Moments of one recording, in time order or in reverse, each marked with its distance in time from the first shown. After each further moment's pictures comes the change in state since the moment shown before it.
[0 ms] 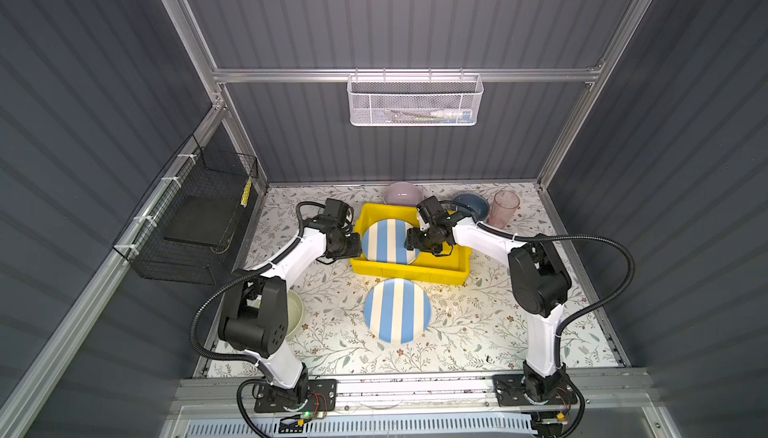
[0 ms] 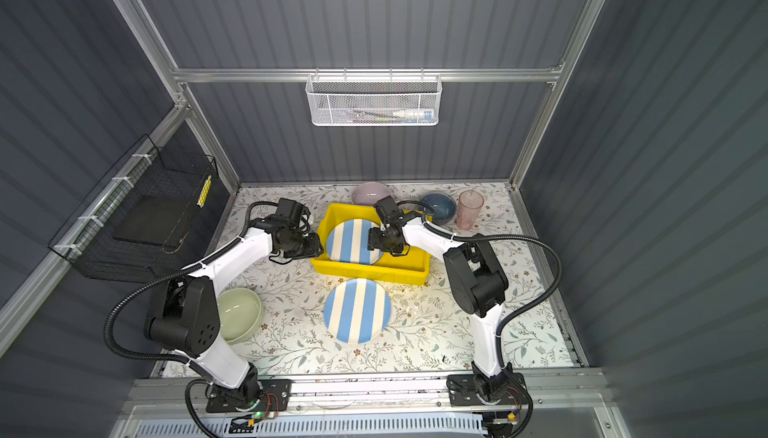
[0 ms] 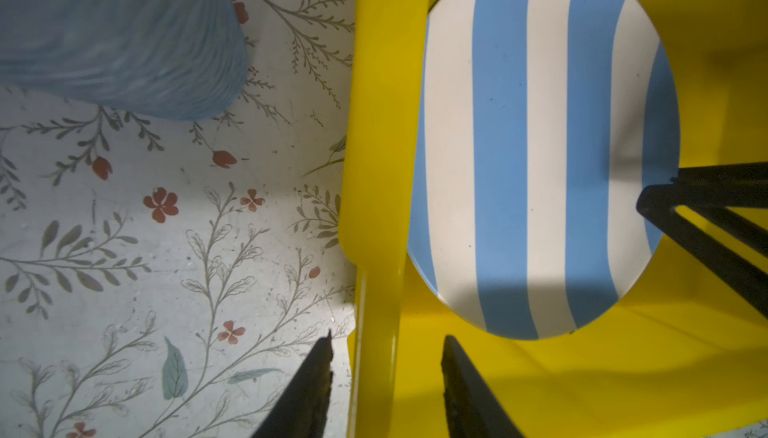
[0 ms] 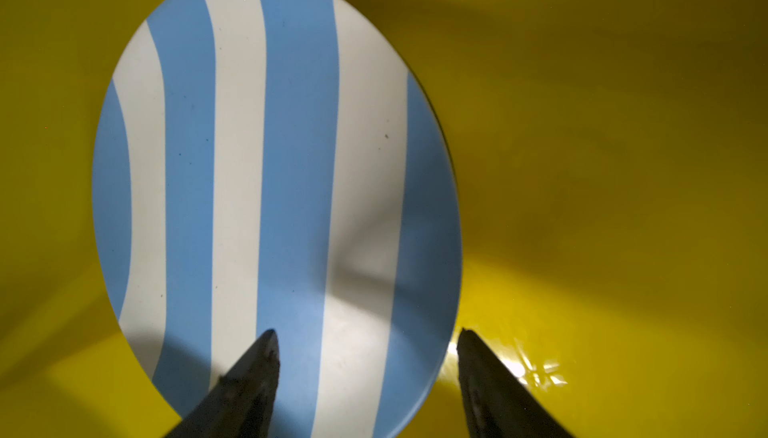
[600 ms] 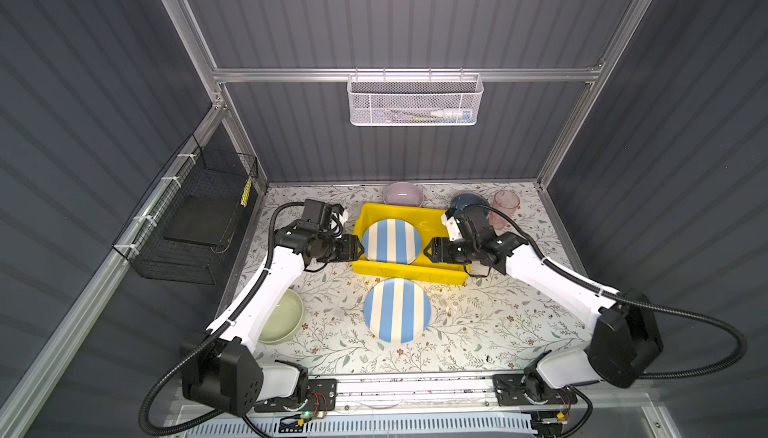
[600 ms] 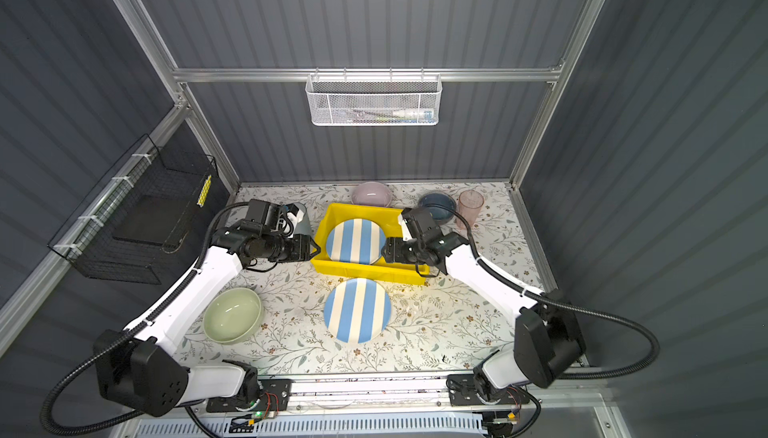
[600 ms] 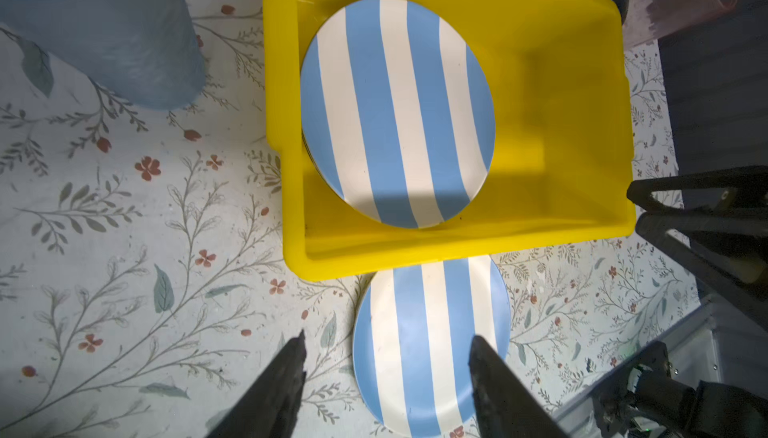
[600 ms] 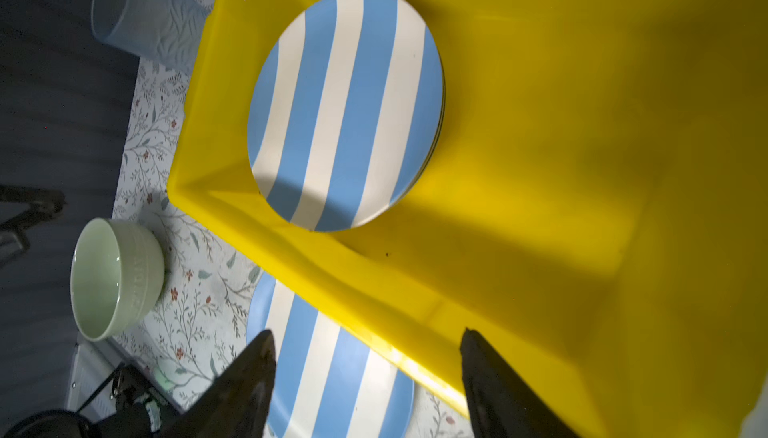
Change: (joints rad) left arm 0.000 -0.336 -0.067 -0.134 0.156 0.027; right arm -0.010 -0.609 -0.475 0.076 -0.072 -0.033
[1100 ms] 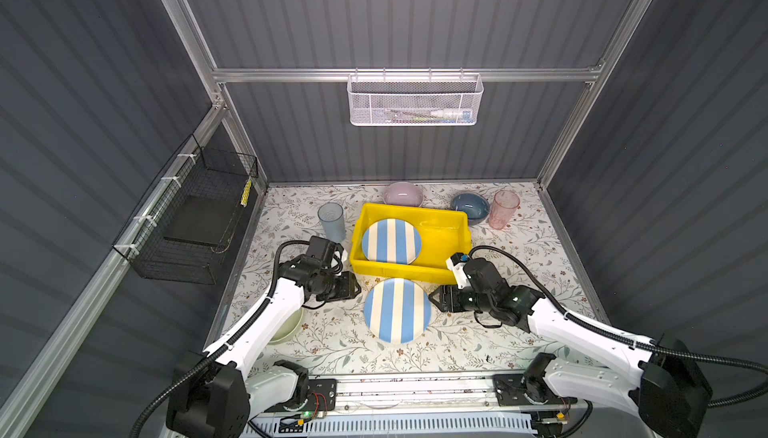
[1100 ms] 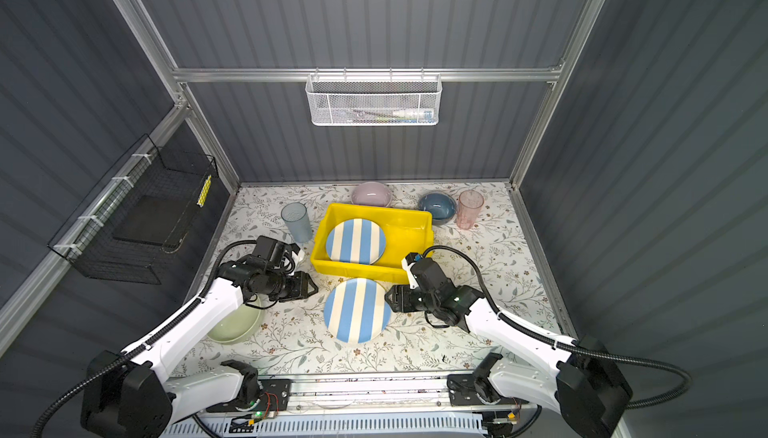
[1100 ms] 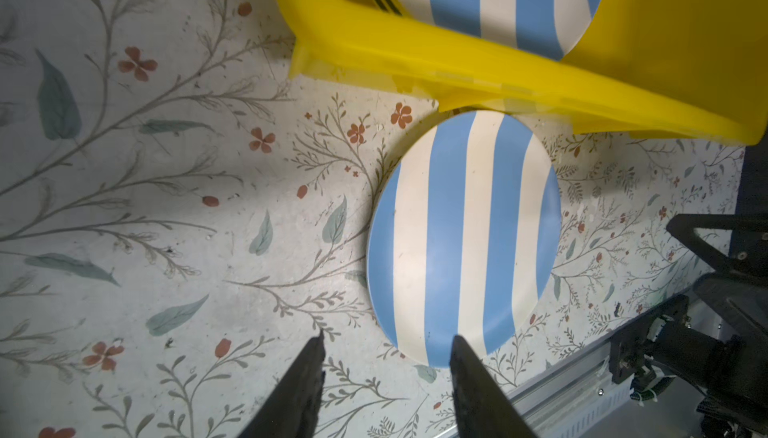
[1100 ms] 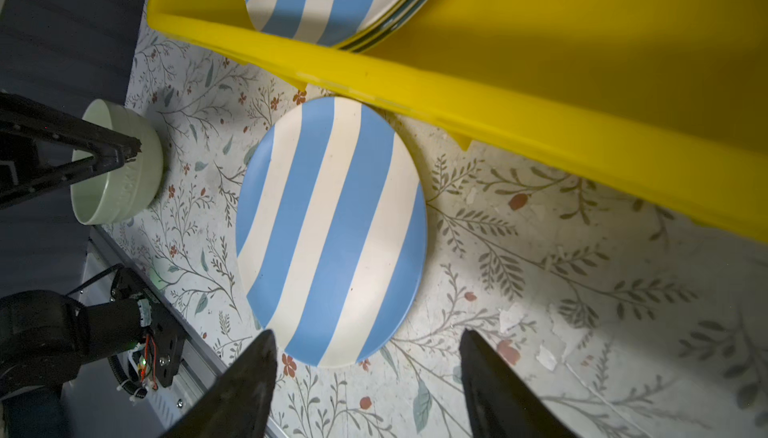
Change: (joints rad) left arm -0.070 -0.138 -0.359 0.061 -0.002 -0.124; right arm 0.178 -0.299 -0.461 0.203 0.024 0.112
